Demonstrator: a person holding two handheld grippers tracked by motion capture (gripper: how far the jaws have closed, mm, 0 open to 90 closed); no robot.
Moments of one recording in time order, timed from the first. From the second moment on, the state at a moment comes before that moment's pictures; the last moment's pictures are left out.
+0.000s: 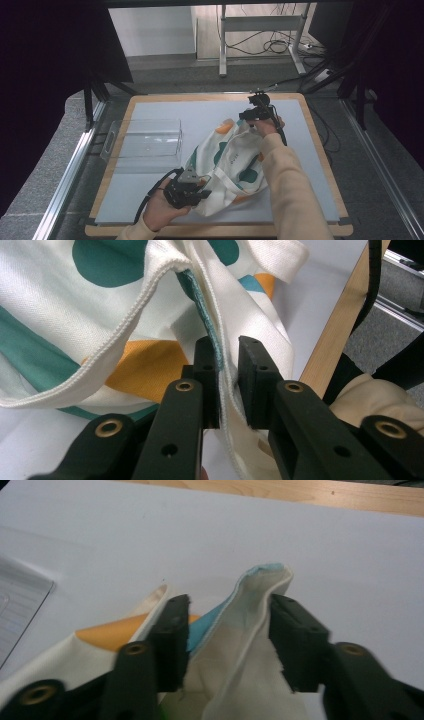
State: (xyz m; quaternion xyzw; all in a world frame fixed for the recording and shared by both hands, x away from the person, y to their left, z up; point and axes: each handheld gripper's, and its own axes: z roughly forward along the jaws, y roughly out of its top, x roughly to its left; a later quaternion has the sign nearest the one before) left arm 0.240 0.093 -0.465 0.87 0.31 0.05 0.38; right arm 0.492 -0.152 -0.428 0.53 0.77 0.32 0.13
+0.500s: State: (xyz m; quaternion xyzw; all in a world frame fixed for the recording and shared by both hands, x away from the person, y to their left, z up) left arm 0.240 0.094 -0.466 0.87 0.31 0.05 0.37; right arm 0.483 -0.159 -0.428 0.49 0.80 0.31 0.14
